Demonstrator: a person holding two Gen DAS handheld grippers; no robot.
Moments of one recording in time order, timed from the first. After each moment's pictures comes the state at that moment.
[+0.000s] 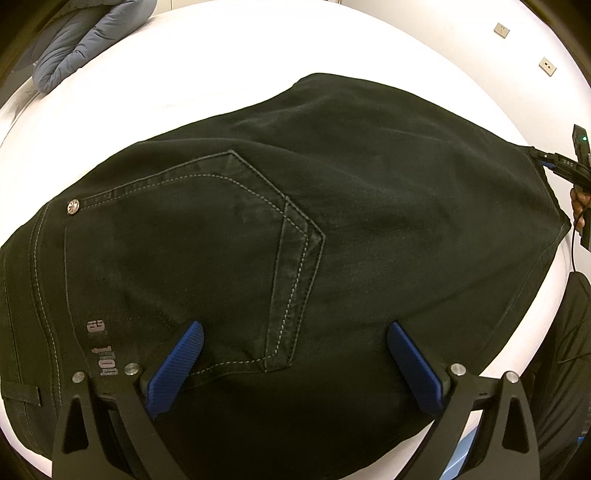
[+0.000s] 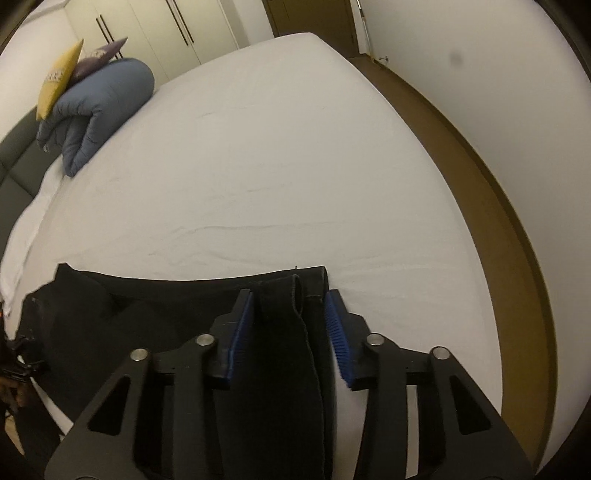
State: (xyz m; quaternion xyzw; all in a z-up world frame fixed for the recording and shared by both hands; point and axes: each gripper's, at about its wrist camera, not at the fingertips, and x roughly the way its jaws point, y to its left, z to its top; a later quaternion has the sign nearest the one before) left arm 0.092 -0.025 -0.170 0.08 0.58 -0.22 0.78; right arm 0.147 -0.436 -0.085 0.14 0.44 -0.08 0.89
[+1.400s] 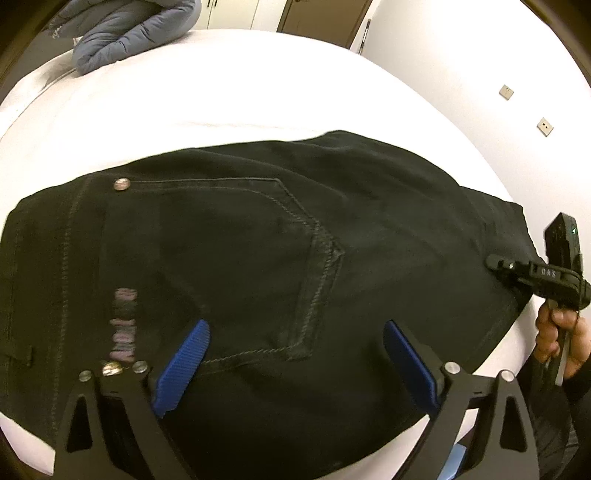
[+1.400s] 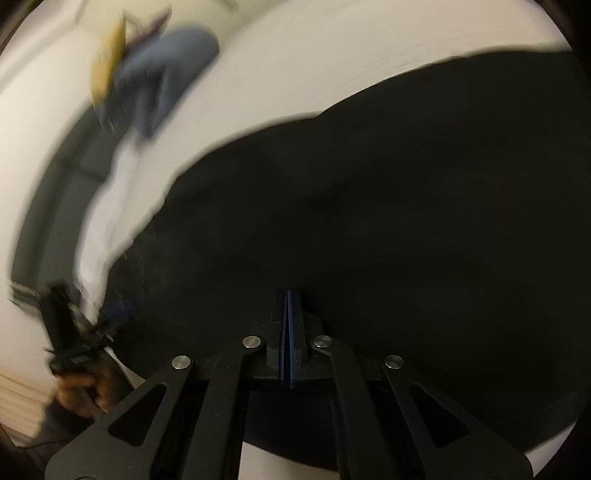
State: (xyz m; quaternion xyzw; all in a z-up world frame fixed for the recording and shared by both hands) left arm 0.056 0.055 -0.153 -0.02 0.51 -0.23 0.83; right arm 0.019 -0.275 -0.168 0.29 0.44 0.03 0.85
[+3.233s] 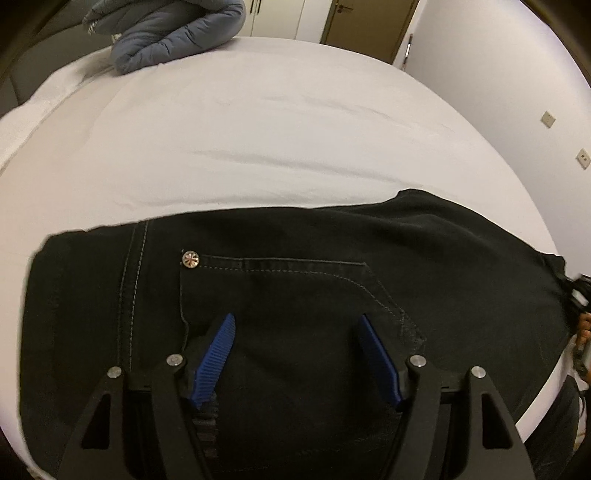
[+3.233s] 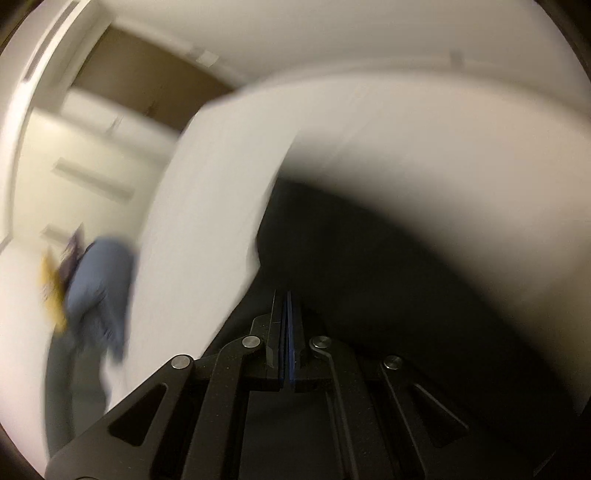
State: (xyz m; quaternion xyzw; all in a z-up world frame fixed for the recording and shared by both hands) left arm 0.119 0.068 -0.140 -0.02 0.50 -0.14 0.85; right arm -0.072 -0.448 -0.193 0.49 0.24 -0.22 0.81
